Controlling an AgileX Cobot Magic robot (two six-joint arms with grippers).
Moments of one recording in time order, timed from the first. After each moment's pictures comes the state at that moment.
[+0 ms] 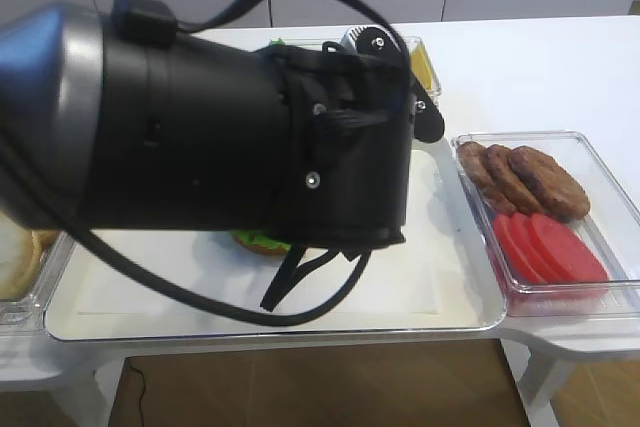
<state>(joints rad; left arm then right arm) -1.11 1.75 -1.27 1.02 1.08 -0.75 0.01 -0.02 -0.48 0.15 1.15 -0.12</state>
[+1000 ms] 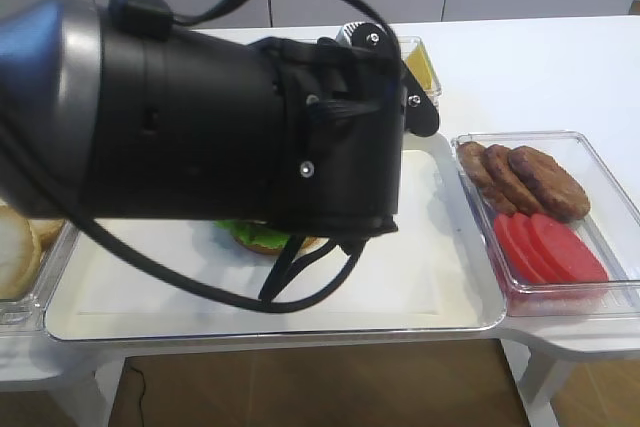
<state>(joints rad) -1.10 1.75 -1.27 1.02 1.06 -0.75 0.01 -0.02 -0.48 0.15 1.15 -0.12</state>
